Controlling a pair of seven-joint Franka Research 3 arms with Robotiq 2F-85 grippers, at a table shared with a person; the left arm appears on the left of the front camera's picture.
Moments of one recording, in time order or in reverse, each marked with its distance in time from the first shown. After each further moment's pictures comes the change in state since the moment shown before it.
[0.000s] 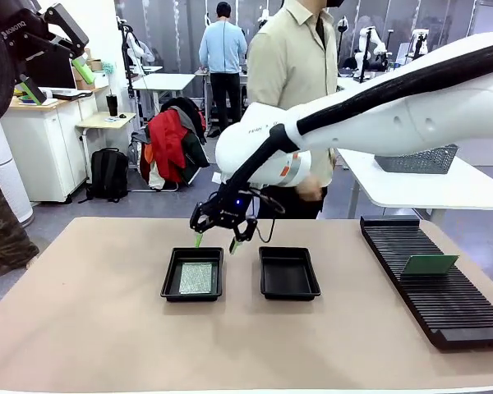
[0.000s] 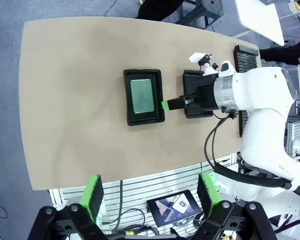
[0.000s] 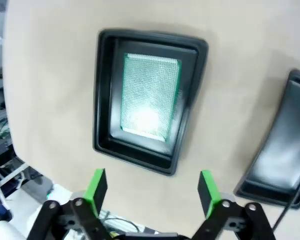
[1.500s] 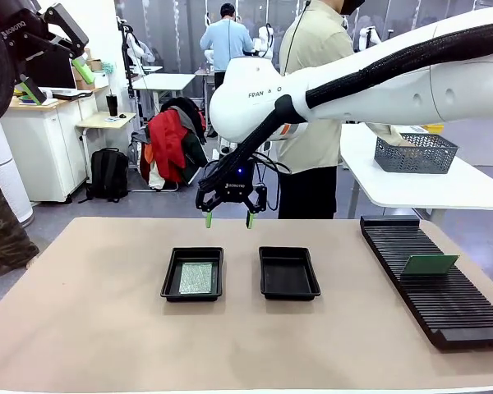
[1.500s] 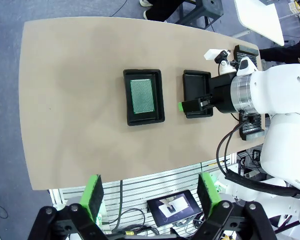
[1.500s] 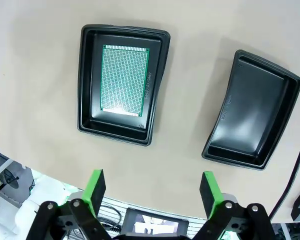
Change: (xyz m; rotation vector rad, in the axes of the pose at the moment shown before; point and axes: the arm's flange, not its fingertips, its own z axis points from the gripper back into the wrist) left arm 0.000 0.000 0.000 0.000 0.000 0.000; right arm -0.006 0.020 0.054 -0.167 0.018 0.003
